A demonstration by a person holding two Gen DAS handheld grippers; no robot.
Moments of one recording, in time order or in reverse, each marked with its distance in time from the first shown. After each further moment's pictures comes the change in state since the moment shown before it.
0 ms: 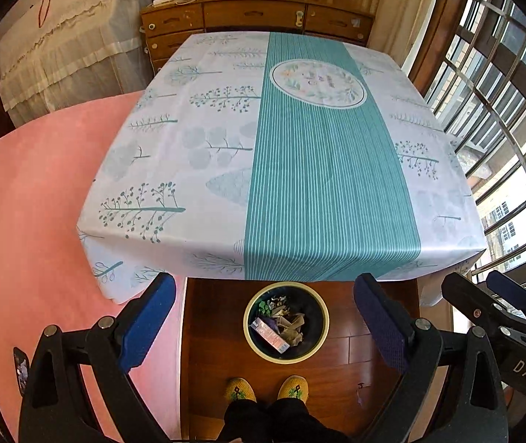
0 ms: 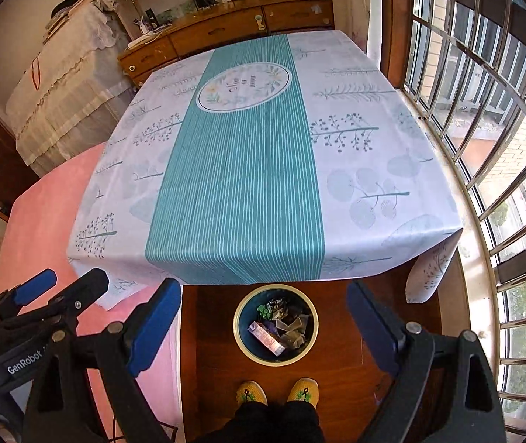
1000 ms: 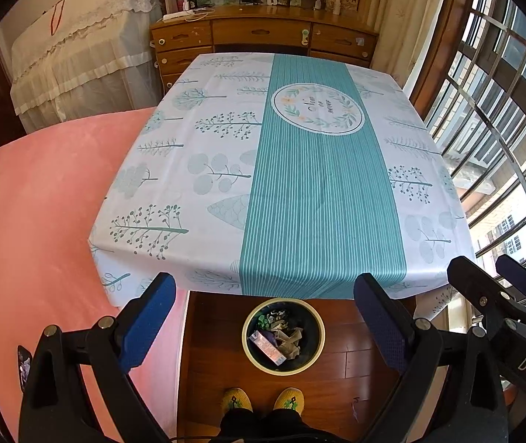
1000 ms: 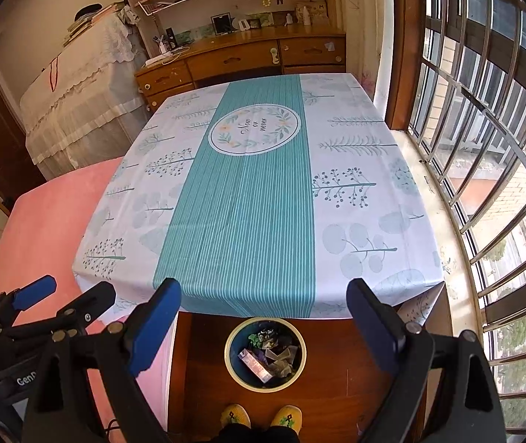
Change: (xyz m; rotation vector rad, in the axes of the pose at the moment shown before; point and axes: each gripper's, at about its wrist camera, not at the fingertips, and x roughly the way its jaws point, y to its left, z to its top) left arm -0.023 -0.012 0.010 -0.018 -0.051 0.022; right arm -0.028 0.004 0.022 -0.075 -0.111 -0.007
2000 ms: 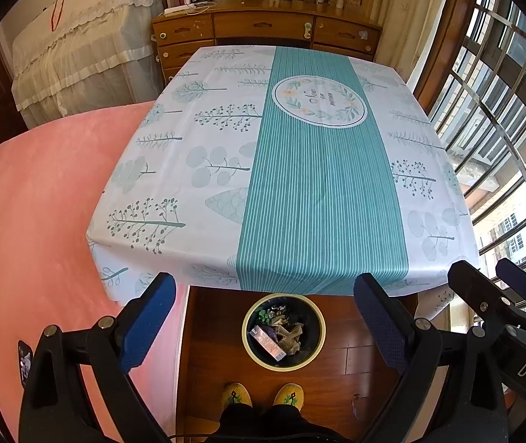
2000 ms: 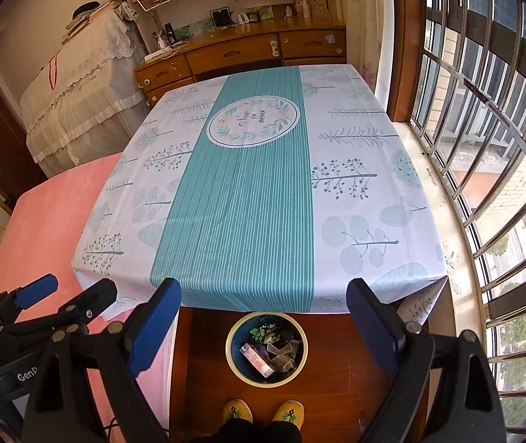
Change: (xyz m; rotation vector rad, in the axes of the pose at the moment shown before) left arm 0.005 -0.002 -0.005 -0.002 0.011 0.007; right arm 0.005 -0.004 -0.007 0.004 0.019 0.013
